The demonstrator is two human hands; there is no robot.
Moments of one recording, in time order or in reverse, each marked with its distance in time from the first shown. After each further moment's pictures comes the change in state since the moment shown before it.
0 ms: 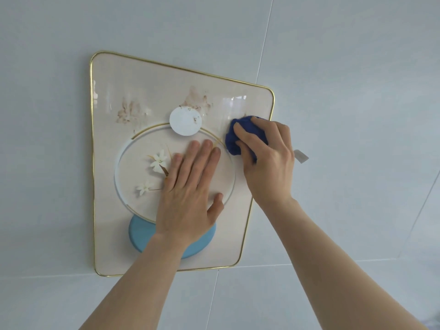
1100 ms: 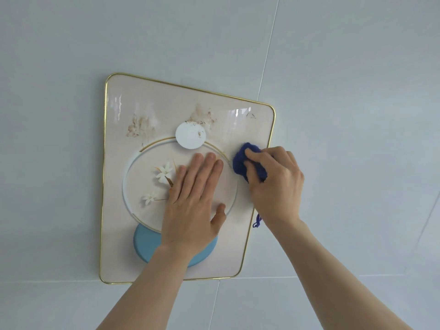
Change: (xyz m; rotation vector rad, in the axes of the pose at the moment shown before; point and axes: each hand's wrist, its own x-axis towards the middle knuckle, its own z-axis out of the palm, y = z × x) left_hand 0.000 0.004 -0.007 -0.078 -0.005 -0.034; right_hand -0.003 -0.012 -0.028 0.029 -0.081 0.186
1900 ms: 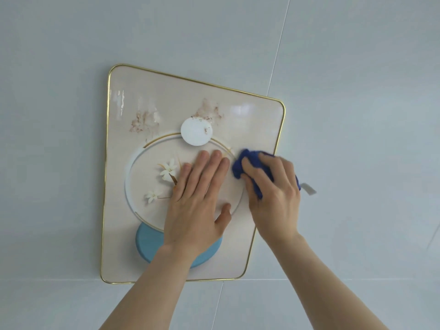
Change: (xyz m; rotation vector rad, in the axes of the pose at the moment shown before) left_hand 0.000 -0.004 0.002 -0.011 0.003 0.001; right_hand -0.033 0.014 0.022 -0.069 0.010 -0.157
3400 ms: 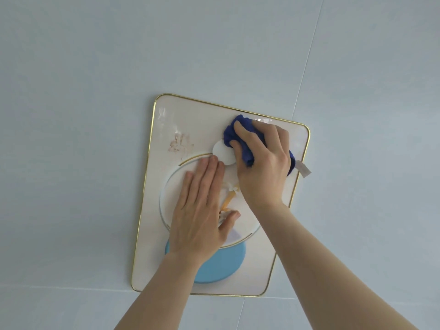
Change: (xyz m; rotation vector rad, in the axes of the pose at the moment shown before) left_hand 0.002 -0.042 -0.015 0.022 0.065 -0.064; right_hand 0.088 -0.072 0.039 0.205 0.190 0.024
